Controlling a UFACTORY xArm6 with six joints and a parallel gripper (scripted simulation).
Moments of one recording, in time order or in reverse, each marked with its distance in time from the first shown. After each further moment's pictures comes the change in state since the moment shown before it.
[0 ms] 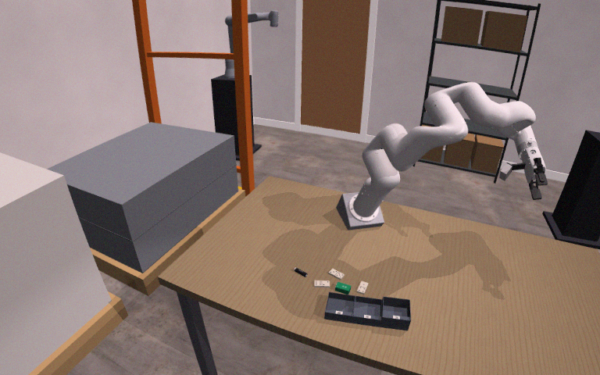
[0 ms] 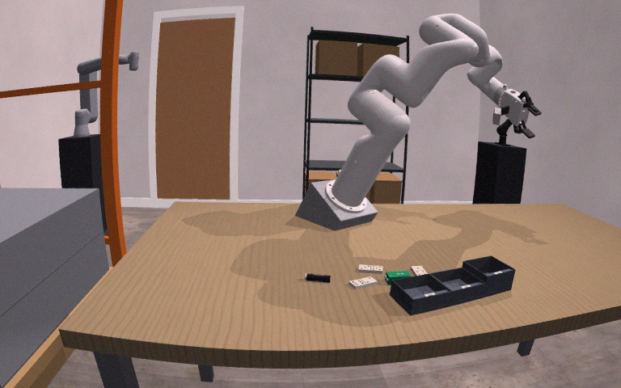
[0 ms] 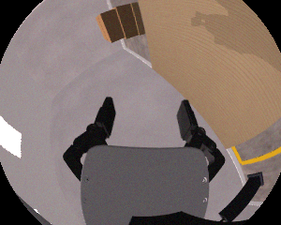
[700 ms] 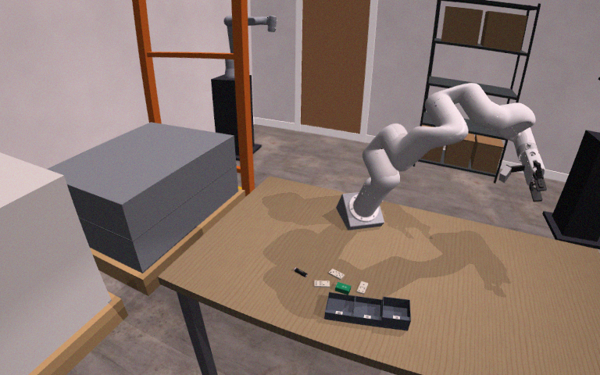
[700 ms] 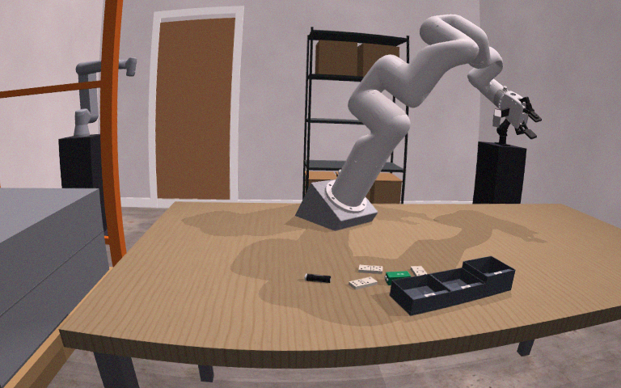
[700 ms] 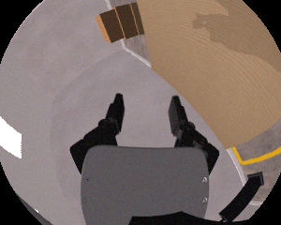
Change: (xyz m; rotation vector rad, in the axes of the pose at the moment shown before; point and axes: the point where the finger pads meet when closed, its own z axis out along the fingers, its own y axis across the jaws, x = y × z) arm 0.002 0.006 0.004 -0.002 0.000 0.004
